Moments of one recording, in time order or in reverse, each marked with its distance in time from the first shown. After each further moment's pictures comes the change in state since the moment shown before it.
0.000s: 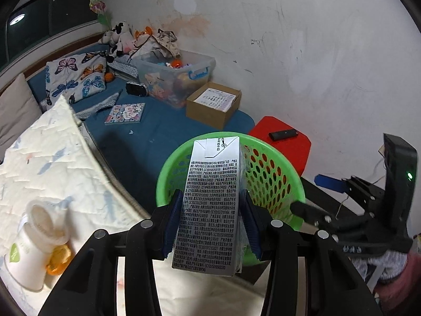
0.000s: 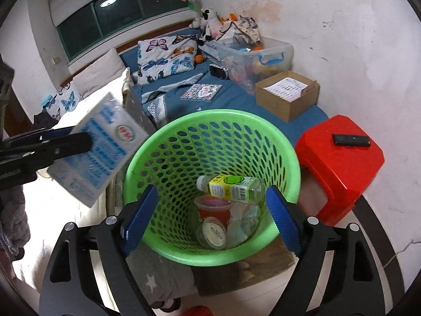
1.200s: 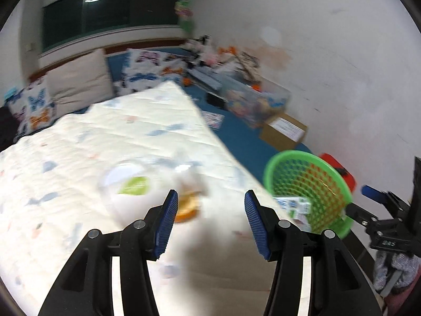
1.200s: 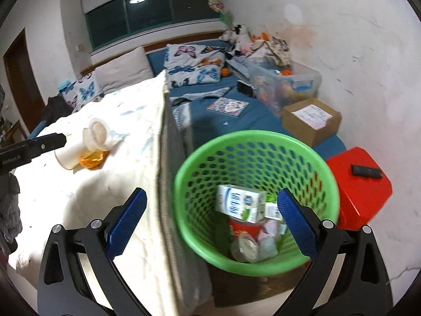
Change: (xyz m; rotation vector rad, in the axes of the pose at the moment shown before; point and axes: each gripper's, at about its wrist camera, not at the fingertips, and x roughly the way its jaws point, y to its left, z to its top) left arm -0.117 0.127 -0.086 -0.282 -0.159 0.297; right arm -0.003 0.094 0.005 -0.159 -0.071 0.050
